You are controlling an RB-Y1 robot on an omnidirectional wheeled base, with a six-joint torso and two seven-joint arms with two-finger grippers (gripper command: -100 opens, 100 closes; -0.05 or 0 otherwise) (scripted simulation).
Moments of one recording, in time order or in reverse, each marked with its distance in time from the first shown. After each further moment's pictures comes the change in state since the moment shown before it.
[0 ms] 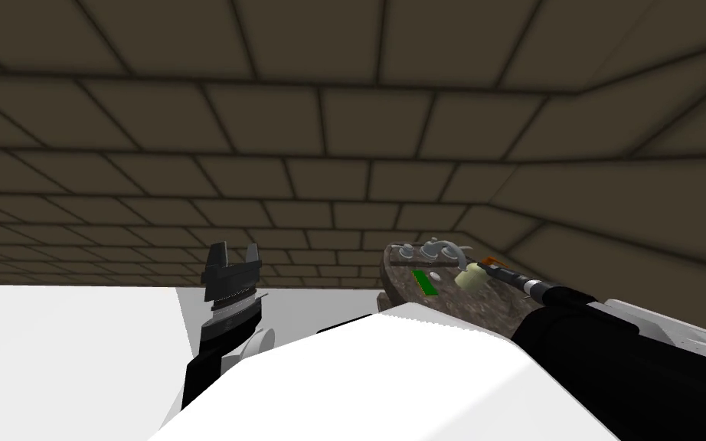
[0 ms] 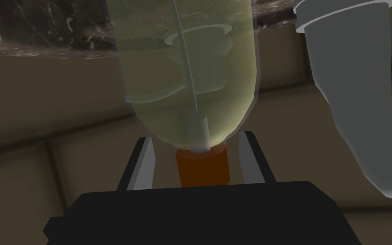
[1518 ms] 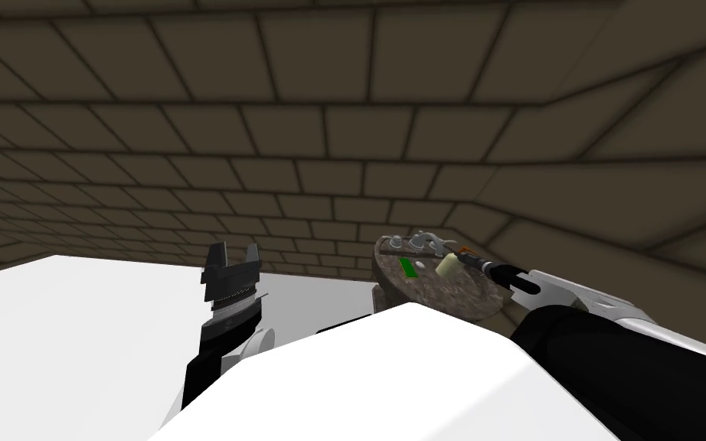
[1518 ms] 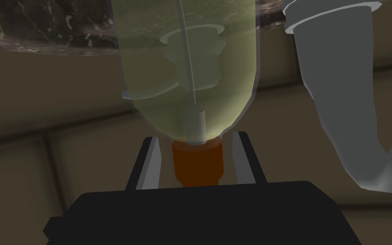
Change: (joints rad) left arm 0.000 0.000 0.000 0.000 0.000 0.000 0.000; right arm -0.058 -0.006 0.008 -0.354 0.038 0.457 -0.047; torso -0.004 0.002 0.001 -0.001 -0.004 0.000
